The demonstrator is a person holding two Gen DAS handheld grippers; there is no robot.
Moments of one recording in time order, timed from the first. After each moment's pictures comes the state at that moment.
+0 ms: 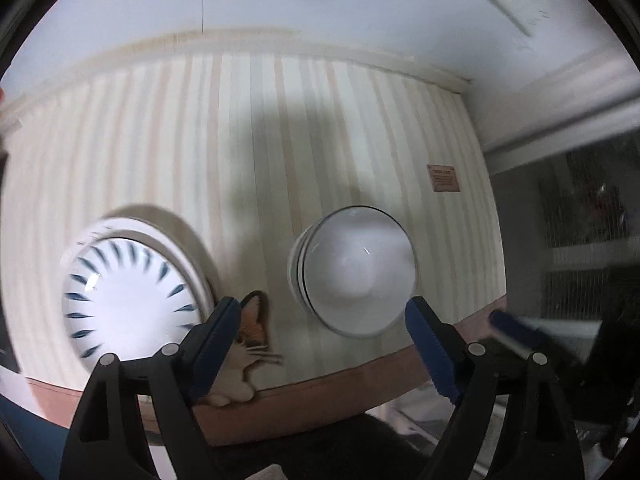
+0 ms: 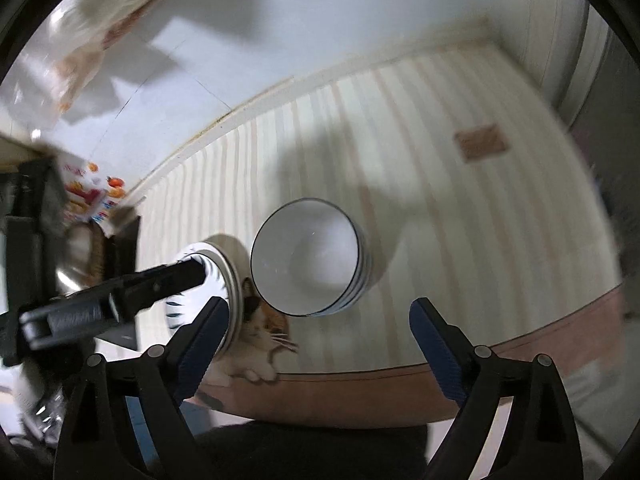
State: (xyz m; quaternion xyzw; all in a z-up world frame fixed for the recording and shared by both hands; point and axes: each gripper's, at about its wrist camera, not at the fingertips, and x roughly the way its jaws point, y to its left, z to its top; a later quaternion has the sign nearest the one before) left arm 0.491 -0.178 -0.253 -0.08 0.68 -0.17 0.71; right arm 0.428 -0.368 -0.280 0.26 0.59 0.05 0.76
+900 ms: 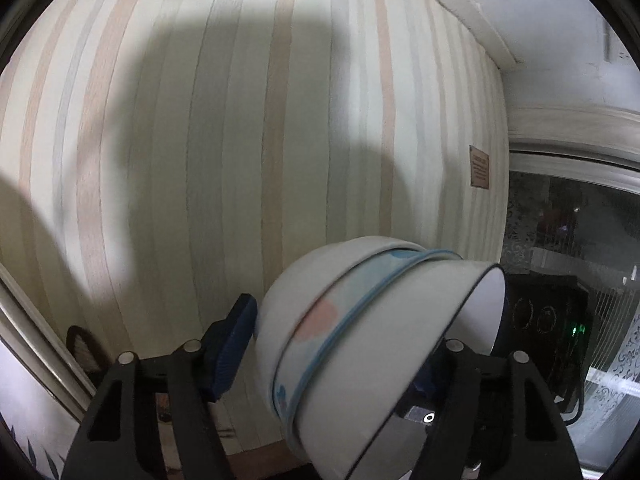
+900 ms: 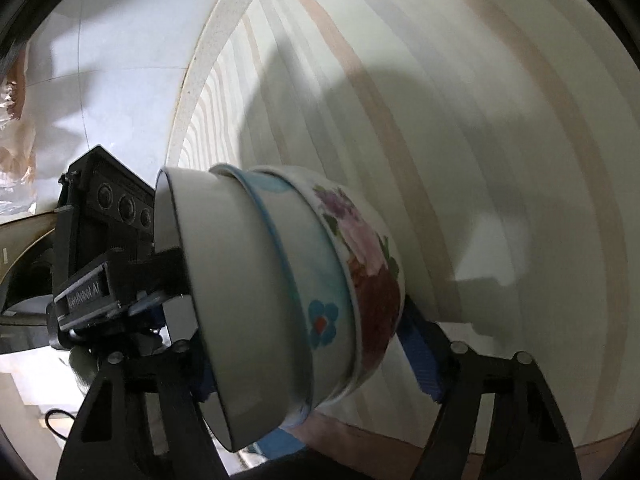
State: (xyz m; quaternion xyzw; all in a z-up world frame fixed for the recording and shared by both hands) left arm 0.534 -0.211 -0.399 -0.18 0.75 -0.22 0.60; right arm 0.484 -0.369 -0.480 0.44 0.63 0.15 0.62
